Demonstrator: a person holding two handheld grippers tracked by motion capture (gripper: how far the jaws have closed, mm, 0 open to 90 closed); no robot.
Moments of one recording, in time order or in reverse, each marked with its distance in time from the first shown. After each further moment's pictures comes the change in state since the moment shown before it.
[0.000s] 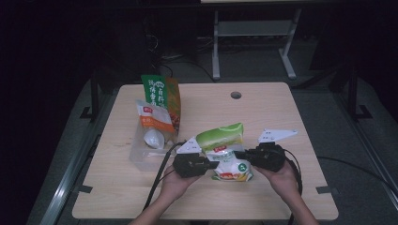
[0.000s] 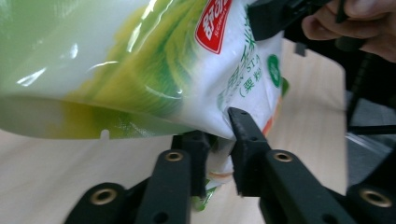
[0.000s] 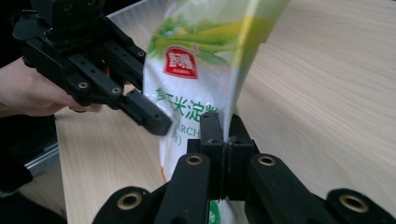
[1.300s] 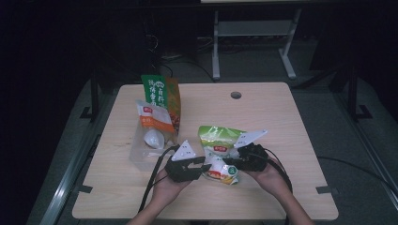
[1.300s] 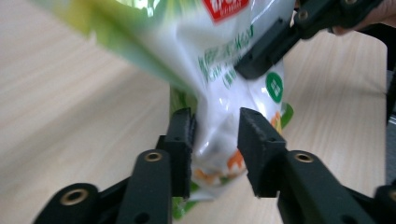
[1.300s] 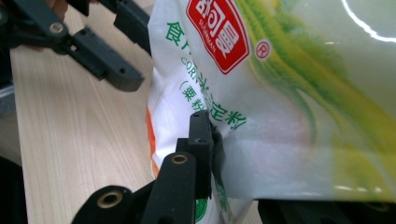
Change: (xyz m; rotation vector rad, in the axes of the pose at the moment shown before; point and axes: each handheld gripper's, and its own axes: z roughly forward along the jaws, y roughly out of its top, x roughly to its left) left arm -0.006 -0.014 -0.018 0.029 0.083 0.053; right arm 0.013 0.007 0.042 0.226 -0.044 -0.149
